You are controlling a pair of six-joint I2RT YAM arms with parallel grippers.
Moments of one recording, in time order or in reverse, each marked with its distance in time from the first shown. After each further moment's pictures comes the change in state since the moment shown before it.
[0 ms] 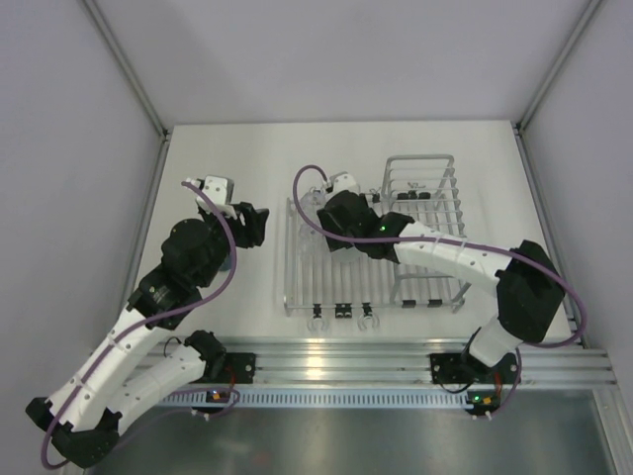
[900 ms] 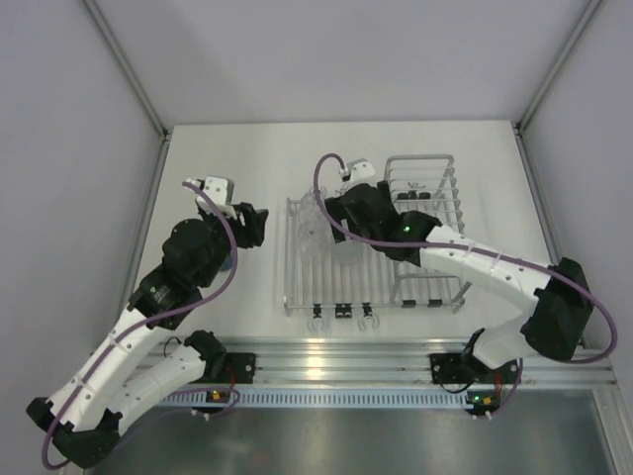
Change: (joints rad) left arm 0.008 0.000 -0.008 0.000 -0.003 0.003; right arm 0.000 -0.124 0.001 -0.042 0.080 0.001
